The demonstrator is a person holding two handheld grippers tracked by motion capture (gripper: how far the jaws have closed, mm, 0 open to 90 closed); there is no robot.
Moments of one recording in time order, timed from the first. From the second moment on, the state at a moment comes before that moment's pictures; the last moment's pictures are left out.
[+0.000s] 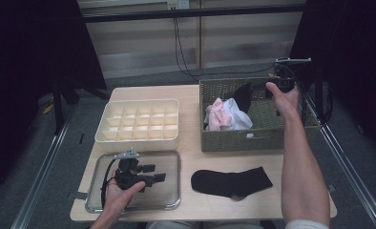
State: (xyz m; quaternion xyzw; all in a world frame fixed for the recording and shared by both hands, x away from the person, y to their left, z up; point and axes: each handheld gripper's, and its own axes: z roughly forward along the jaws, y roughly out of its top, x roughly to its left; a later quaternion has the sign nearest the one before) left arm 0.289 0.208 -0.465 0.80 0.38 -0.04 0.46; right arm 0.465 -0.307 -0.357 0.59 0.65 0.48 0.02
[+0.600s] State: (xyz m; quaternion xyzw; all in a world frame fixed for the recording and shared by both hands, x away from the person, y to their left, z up) left arm 0.292 0.208 -0.466 0.80 0.39 -0.04 0.46; right arm 0.453 -0.302 -0.301 0.55 0.64 0.53 0.06
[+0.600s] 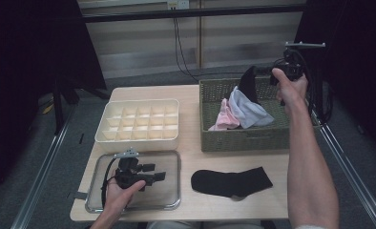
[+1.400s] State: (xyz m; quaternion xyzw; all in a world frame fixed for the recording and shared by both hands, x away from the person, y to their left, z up) left arm 0.293 0.208 -0.466 0.79 0.39 -0.04 0.46; right arm 0.440 -0.298 -0.261 0.51 0.62 0.60 0.03
